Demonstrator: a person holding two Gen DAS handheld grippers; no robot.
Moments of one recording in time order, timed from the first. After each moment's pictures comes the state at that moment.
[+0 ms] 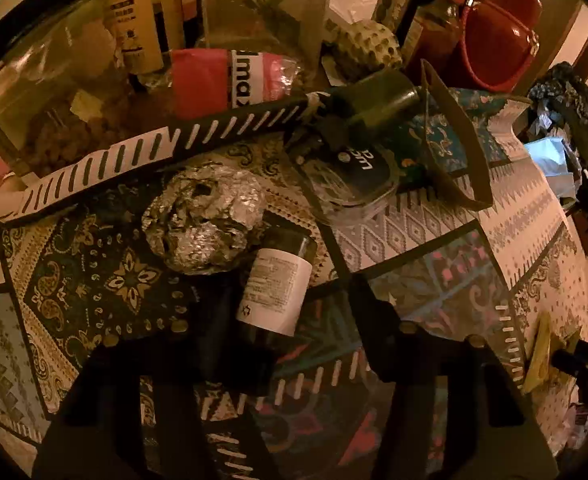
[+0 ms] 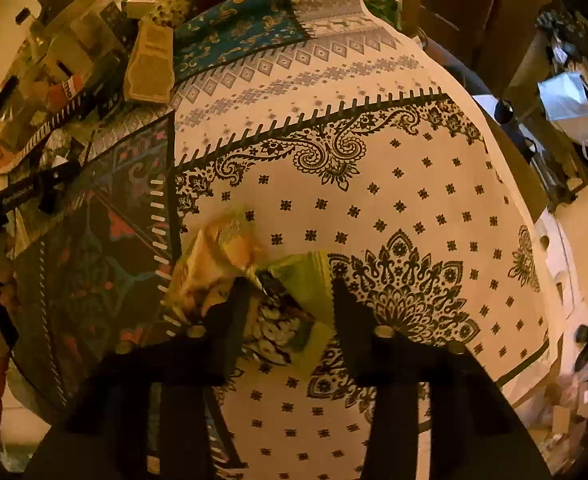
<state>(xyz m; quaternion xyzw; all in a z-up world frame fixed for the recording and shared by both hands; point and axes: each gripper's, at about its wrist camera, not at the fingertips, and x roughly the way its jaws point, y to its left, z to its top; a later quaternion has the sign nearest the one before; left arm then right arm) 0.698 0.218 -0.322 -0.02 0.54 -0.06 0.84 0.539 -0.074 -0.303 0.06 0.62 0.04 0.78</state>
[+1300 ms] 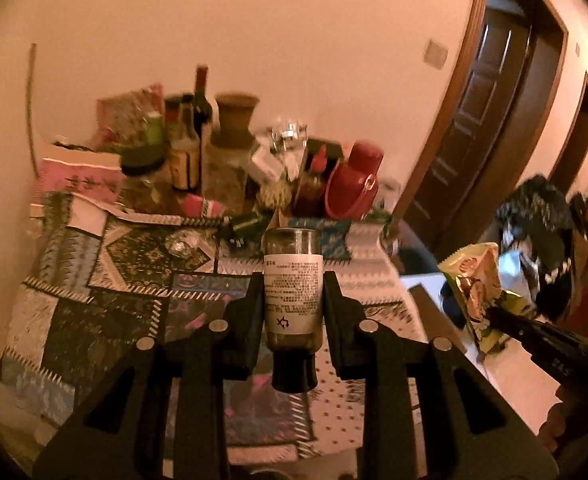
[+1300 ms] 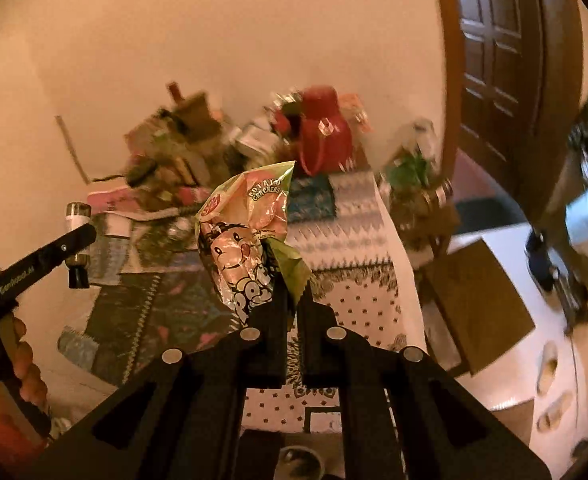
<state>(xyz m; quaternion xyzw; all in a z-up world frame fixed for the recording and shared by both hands) 0.485 0.078 -0.089 -0.12 0.33 0.02 0.94 0.486 -0.159 -0.123 0.05 0.42 0.20 0.89</state>
